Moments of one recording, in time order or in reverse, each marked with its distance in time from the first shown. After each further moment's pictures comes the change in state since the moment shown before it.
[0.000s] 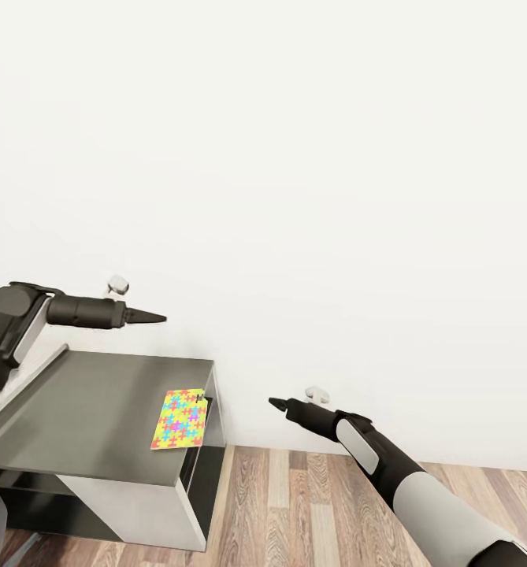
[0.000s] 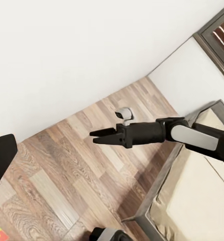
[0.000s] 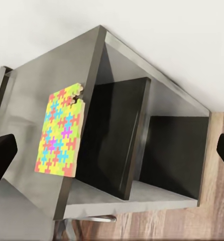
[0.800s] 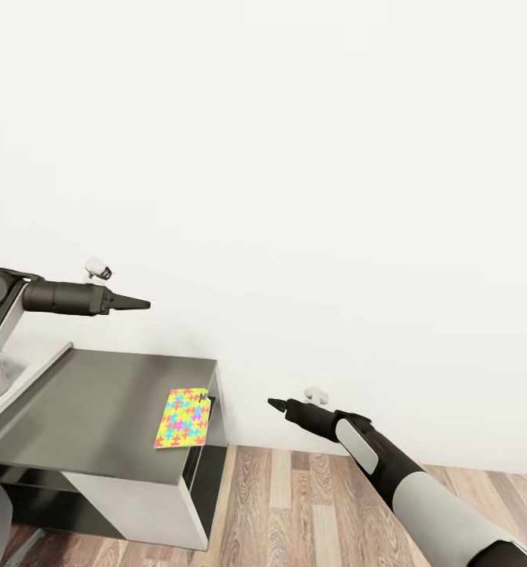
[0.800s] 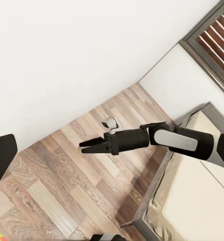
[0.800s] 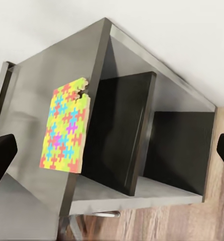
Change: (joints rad) left arm -0.054 0.051 0.006 -0.003 -0.001 0.000 -0.111; right arm 0.000 0.002 -0.001 -0.001 -0.008 0.018 -0.002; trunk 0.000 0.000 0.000
